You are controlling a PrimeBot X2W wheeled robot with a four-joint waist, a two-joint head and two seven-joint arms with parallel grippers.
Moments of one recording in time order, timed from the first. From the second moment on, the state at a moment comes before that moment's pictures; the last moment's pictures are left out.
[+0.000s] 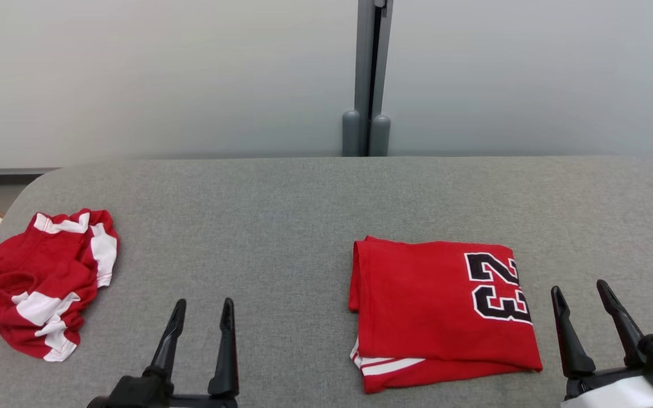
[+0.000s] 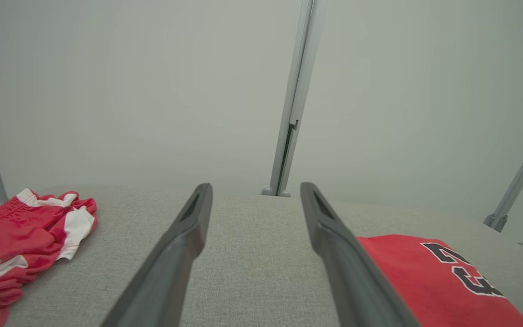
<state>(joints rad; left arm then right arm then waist) 0.12 0.06 -0.26 -0.01 -0.29 0.13 -0.26 0.03 -0.23 0.09 0.18 0.23 0.13 -0.23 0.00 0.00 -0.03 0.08</state>
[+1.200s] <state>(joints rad) 0.24 0.05 -0.14 0.02 -0.14 0.07 -0.26 0.15 -0.16 0.09 0.09 0.14 0.13 -0.26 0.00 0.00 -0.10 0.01</state>
